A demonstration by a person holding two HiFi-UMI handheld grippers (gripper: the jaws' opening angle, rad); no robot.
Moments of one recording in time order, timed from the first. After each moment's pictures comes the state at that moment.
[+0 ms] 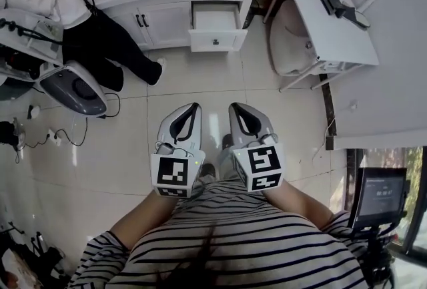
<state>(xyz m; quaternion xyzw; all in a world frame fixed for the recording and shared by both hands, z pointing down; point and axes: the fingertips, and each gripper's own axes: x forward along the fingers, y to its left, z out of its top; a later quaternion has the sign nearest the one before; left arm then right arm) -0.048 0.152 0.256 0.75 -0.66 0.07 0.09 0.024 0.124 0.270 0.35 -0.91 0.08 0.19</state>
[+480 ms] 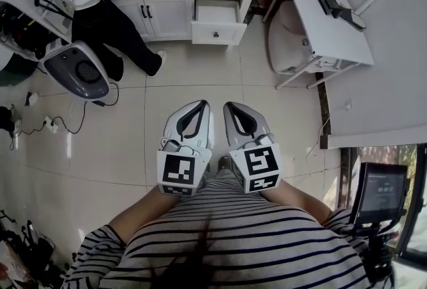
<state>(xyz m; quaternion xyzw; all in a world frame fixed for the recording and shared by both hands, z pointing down) -0.004 0.208 0.232 0.75 -0.65 0.05 0.08 0.038 0.193 0.246 0.33 -0.93 0.06 0.17</state>
